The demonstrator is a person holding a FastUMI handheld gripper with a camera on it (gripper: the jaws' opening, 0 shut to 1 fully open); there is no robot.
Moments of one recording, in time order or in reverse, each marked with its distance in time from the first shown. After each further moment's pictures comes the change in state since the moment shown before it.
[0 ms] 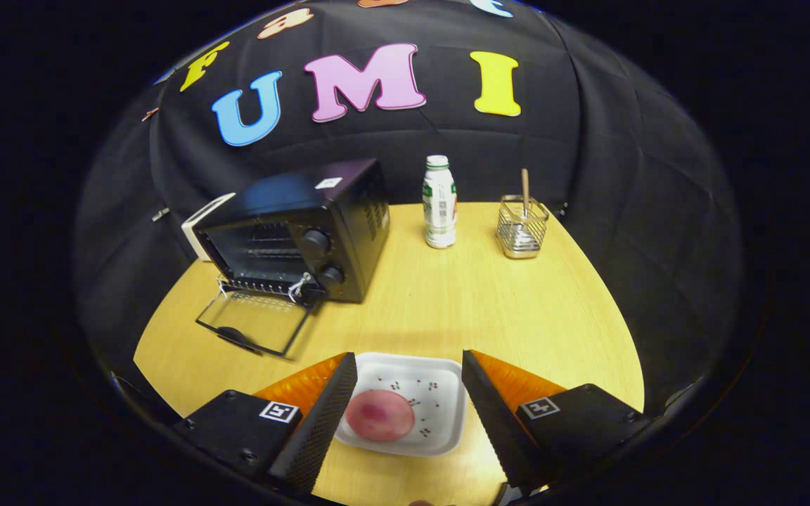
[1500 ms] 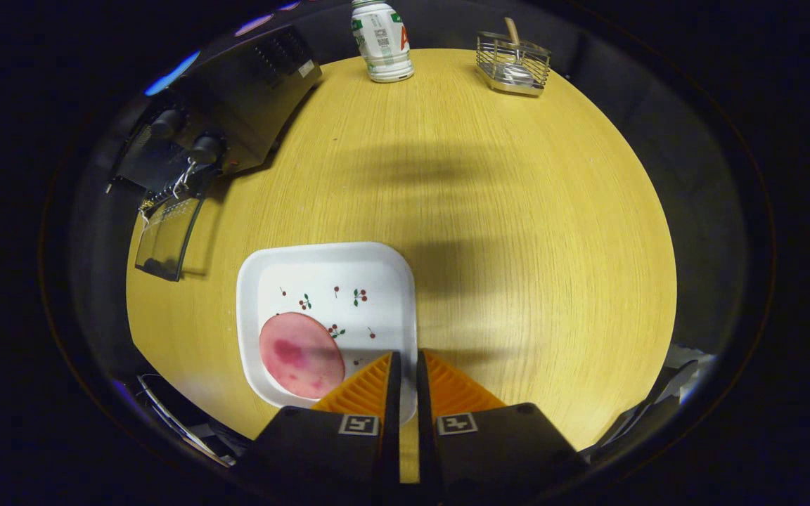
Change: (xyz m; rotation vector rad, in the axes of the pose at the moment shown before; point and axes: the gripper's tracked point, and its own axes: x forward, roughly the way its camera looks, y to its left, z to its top) arm 0.055 -0.053 -0.122 0.125 0.617 -0.021
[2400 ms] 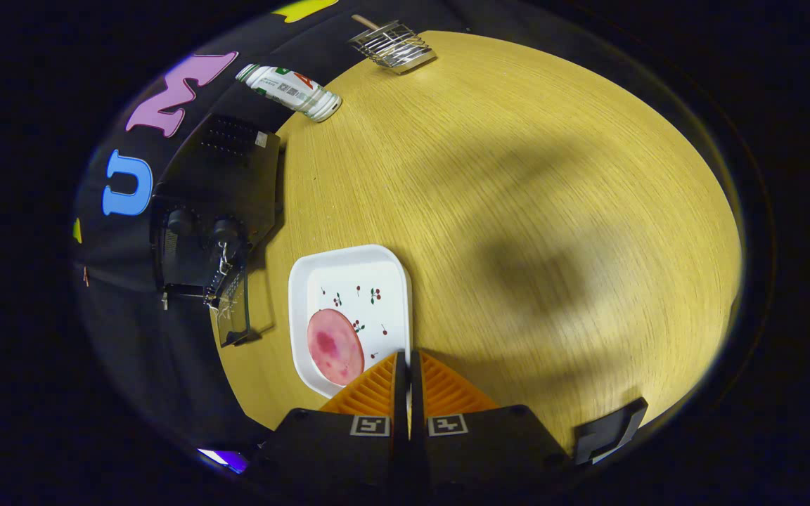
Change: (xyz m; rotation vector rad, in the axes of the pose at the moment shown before) arm -0.017 0.033 -0.032 0.451 -0.066 0.285
